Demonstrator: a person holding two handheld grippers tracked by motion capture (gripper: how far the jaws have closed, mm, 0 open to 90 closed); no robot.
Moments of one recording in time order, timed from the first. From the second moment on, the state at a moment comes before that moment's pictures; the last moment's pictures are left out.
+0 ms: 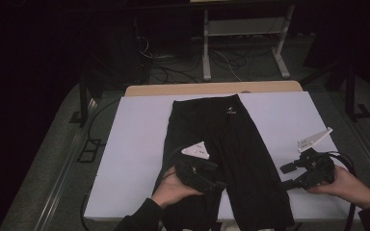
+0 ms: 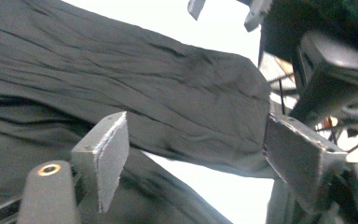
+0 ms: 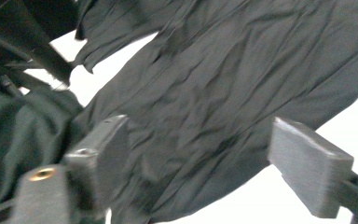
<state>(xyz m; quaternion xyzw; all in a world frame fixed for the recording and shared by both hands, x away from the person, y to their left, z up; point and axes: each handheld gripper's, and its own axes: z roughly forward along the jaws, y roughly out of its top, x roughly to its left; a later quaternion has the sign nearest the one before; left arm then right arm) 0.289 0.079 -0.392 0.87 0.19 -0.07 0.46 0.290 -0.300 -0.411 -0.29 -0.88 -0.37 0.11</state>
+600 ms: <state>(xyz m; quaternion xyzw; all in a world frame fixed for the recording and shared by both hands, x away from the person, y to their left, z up) 0.355 0.136 -0.372 0.85 0.27 -0.01 0.45 0.367 -0.280 -0.397 -0.33 -0.85 -0.41 0.07</state>
